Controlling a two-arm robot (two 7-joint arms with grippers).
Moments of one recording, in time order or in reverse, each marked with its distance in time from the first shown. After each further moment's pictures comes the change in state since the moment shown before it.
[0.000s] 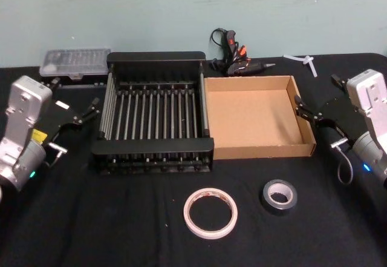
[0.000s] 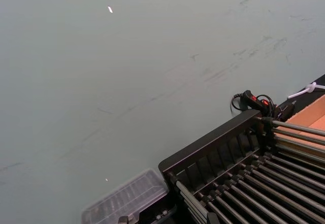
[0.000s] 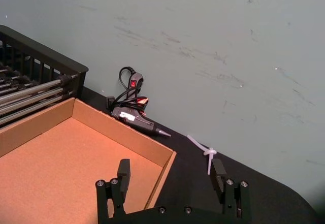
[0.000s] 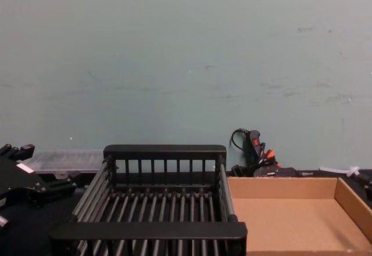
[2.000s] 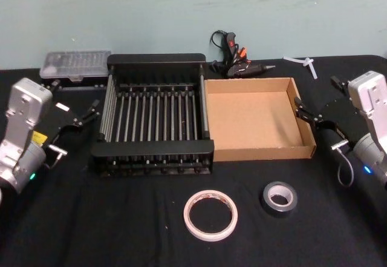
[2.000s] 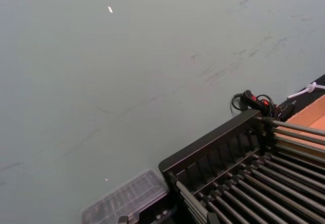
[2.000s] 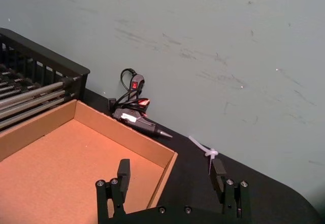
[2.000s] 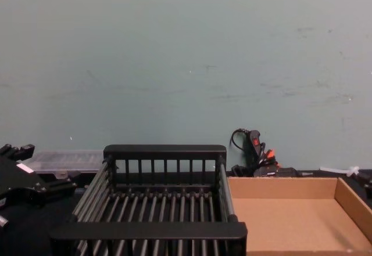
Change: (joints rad) left arm 0.000 0.000 0.000 0.000 0.000 0.000 0.000; right arm -0.008 -0.002 0.012 -0.008 0.004 0.001 0.012
